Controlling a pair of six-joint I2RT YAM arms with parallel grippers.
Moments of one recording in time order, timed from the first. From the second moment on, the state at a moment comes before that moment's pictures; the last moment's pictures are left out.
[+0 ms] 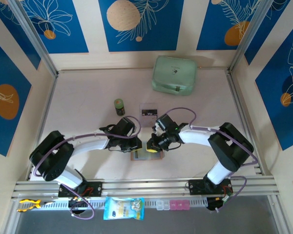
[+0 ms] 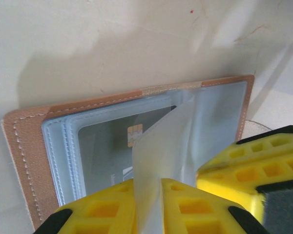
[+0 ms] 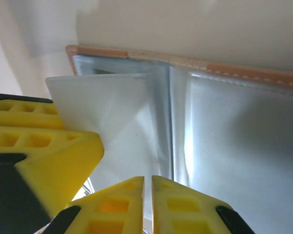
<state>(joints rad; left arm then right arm) -0.78 1.51 0.72 -0.25 0.36 -0.95 0.71 1.58 0.74 -0.25 -0.60 0.89</state>
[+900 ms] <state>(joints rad) -0.86 1.63 0.92 -0.27 0.40 -0.95 0.59 1.29 0.73 -0.46 -0.52 0.85</state>
